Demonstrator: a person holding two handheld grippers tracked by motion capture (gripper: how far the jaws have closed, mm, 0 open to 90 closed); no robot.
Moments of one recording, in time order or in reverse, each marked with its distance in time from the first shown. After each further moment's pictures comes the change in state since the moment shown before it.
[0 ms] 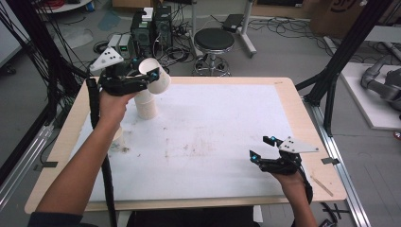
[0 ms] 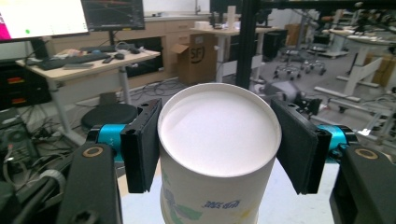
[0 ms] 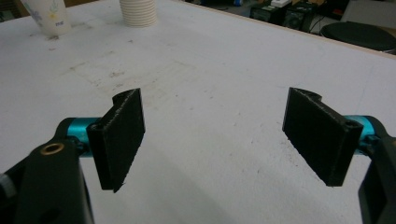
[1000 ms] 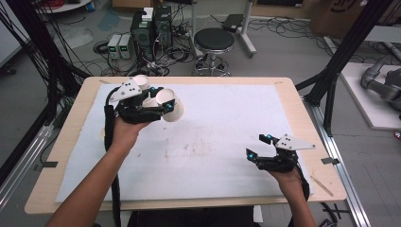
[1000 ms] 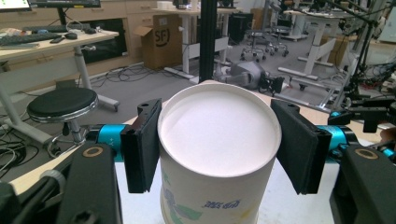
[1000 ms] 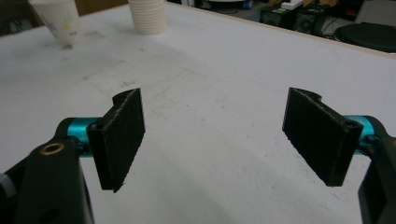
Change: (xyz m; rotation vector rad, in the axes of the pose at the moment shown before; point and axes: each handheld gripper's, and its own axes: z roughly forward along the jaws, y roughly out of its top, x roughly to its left) left arm -0.042 -0.051 0.002 0.067 -0.136 0.023; right arm 0.001 0.007 0.007 -0.017 0.050 0.028
